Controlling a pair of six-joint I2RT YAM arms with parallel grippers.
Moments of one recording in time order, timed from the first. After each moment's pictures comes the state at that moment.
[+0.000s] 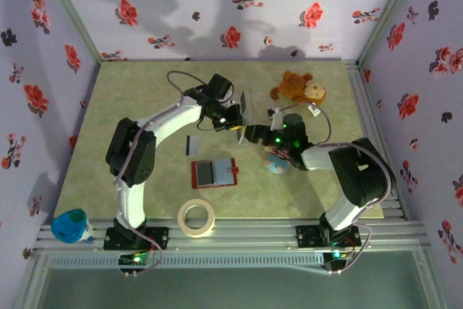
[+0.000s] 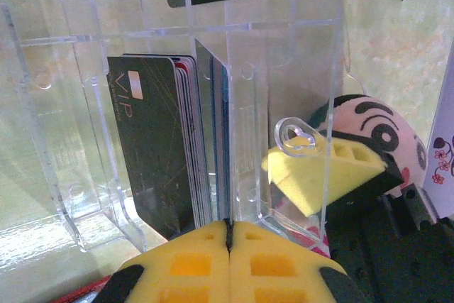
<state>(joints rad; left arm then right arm) -0.66 1.97 1.58 -0.65 0.40 -0.76 0.43 1.64 0.57 0.67 -0.52 0.62</state>
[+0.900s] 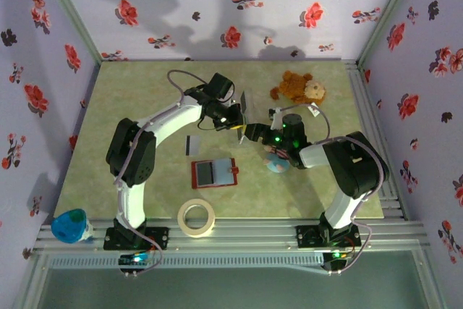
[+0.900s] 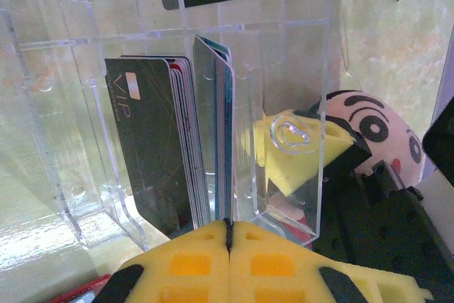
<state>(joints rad) -0.67 1.97 1.59 -0.66 0.39 -0.76 0.42 1.72 0.58 0.73 -0.53 0.68</state>
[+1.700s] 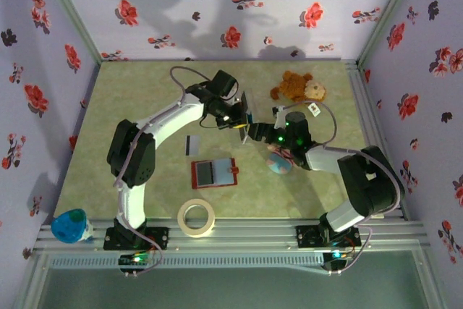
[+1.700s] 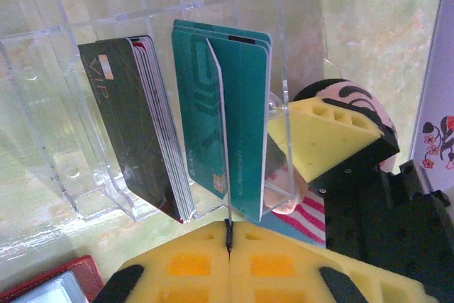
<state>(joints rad) -0.69 1.96 1.66 -0.73 0.40 -0.75 0.42 1.54 0.58 0.49 -0.40 0.54</state>
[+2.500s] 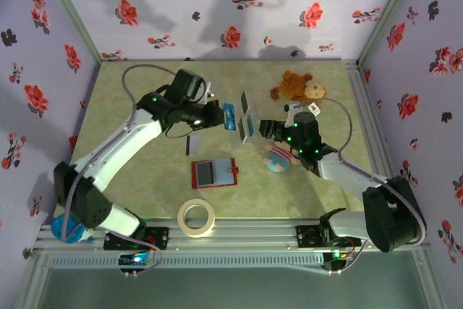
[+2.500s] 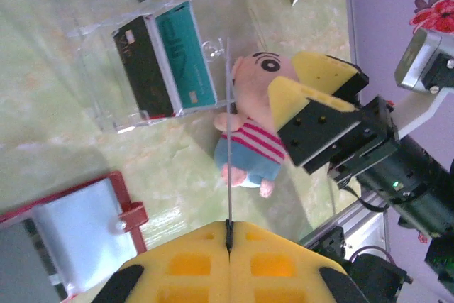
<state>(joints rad) -0.64 1.46 1.41 -0.80 0.36 -0.69 0.42 1.26 0.57 0.23 -0.12 0.41</state>
